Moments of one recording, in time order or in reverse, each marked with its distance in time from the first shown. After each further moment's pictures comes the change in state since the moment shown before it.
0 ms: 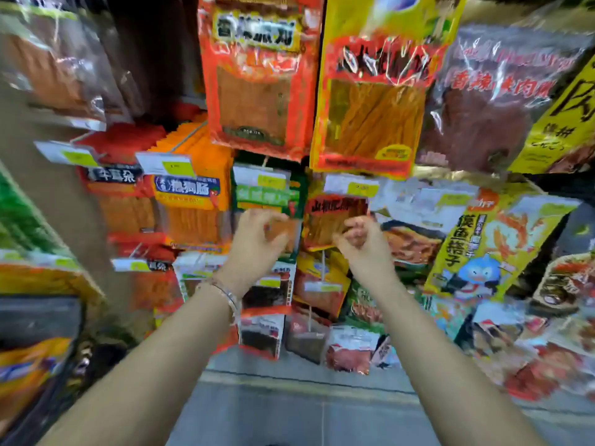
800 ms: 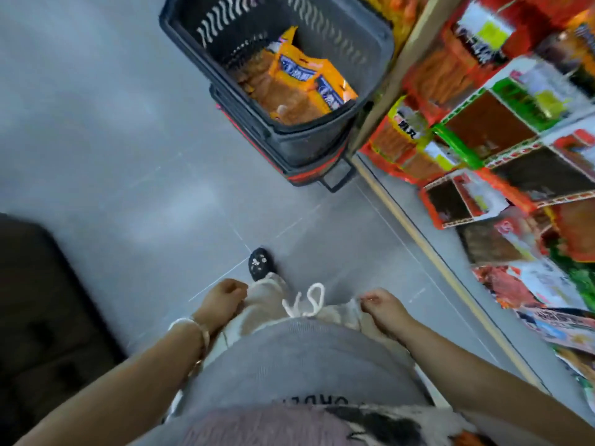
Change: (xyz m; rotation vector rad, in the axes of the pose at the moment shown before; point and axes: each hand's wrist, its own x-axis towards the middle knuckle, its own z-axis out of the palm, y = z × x) left_hand -0.606 -0.155 -0.186 -0.256 0.097 -1.761; right_hand -0.382 0.106 0.237 -0.655 -1.359 0.532
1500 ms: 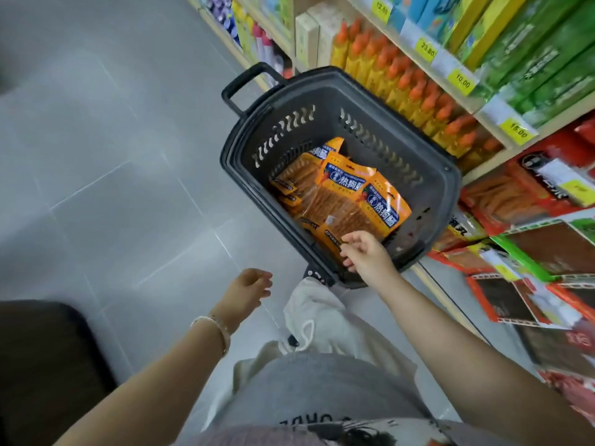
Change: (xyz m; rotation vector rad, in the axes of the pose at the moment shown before) left_hand 0.124 0.206 -0.205 -0.278 0.002 0.152; right_hand 0.138 -0.381 -0.052 0.400 0.094 -0.366
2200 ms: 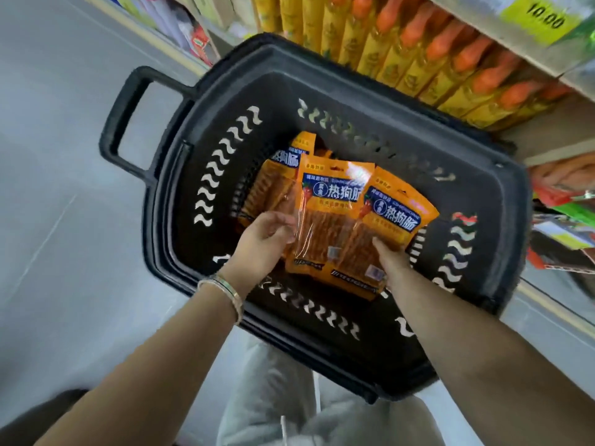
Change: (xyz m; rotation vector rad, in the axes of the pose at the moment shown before) left_hand 0.221 0.193 0.041 0.244 -0.223 0.171; right_hand 0.225 0.095 -0.008 0.522 0.520 0.795
